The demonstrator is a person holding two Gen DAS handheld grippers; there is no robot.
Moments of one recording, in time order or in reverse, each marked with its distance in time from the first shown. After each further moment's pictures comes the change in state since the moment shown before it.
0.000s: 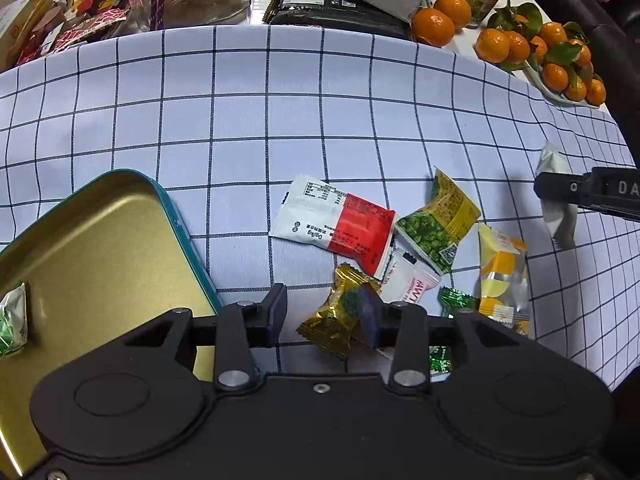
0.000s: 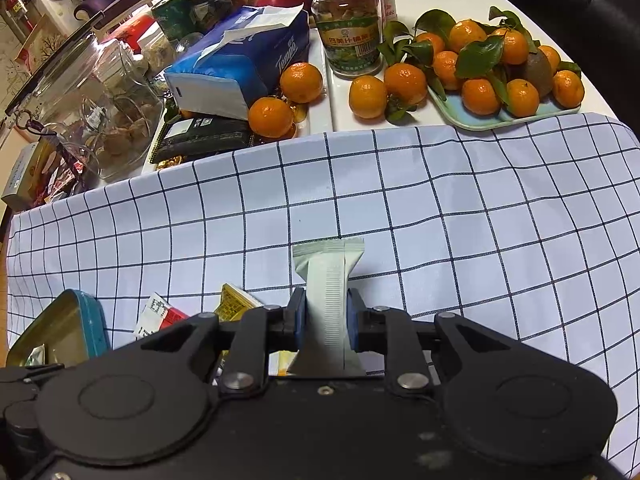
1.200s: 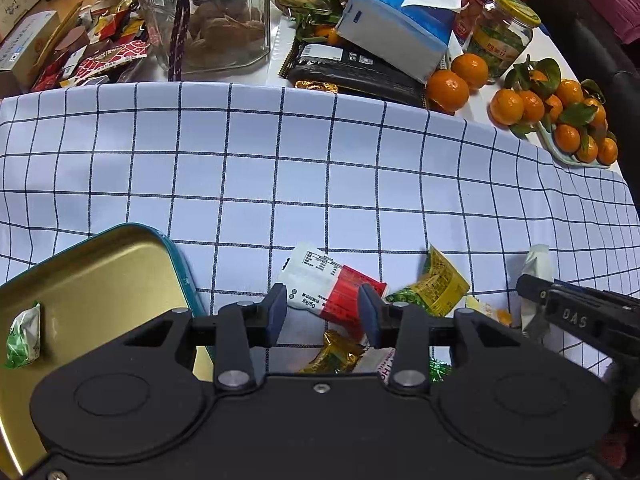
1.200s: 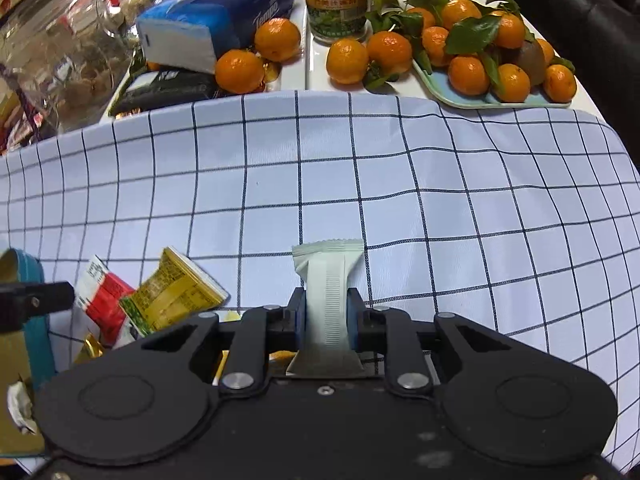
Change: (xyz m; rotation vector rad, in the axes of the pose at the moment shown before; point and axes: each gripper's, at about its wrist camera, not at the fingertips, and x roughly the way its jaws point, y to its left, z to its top) left arm -0.012 -0.006 0.032 -0.092 -0.068 0.036; right arm 0.021 -0.006 -0.014 -0.052 0.032 -0.111
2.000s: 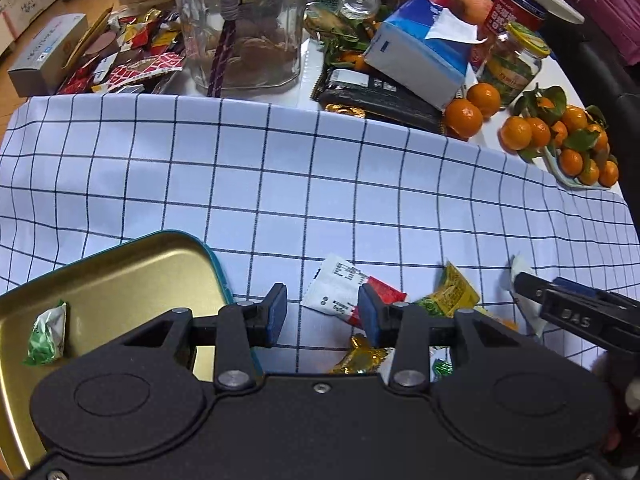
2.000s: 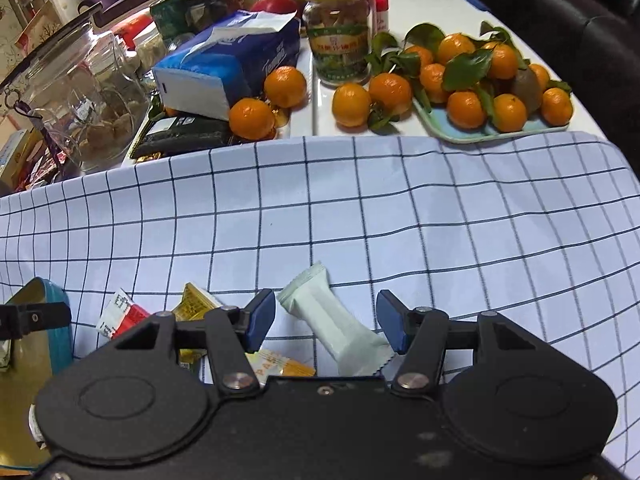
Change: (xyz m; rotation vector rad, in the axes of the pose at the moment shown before) left arm -0.022 0.019 -0.004 -0.027 -0.058 0.011; right arm -0.007 -0.003 0.005 -0.013 -0.086 0.052
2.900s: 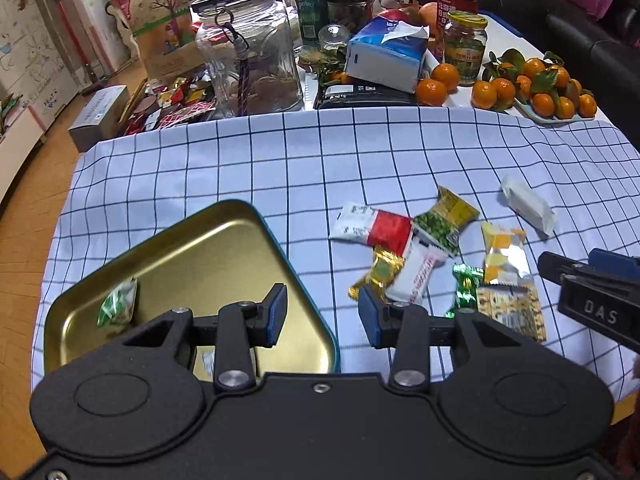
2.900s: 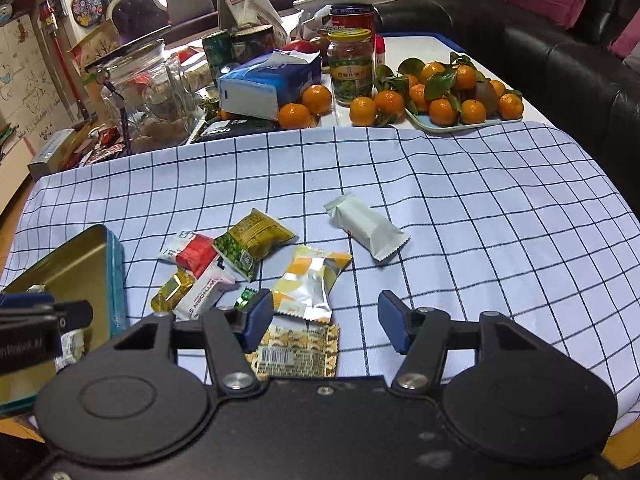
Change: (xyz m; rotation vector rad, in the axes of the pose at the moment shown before) left arm -0.052 -0.019 -0.090 0.199 -0.197 0.162; right arm -0.091 0.026 -0.109 0.003 -0.206 -0.023
